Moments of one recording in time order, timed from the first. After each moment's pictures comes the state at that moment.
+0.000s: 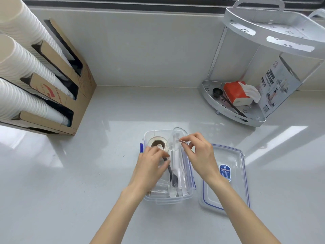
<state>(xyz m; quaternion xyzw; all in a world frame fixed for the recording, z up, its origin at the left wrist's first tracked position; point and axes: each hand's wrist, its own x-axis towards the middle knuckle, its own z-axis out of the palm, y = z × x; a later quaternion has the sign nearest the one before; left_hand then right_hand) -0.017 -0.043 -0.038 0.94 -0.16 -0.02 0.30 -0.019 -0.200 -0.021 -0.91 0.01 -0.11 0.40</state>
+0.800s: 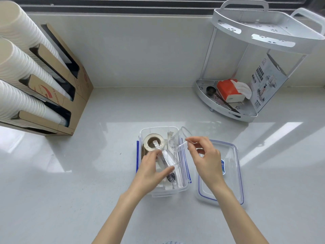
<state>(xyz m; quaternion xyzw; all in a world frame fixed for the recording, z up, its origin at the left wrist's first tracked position) -0.042 -0.048 -0.043 0.90 -0.09 -0.12 0.41 -0.059 -0.208 -0.015 -0.84 0.07 -0.17 0.52</state>
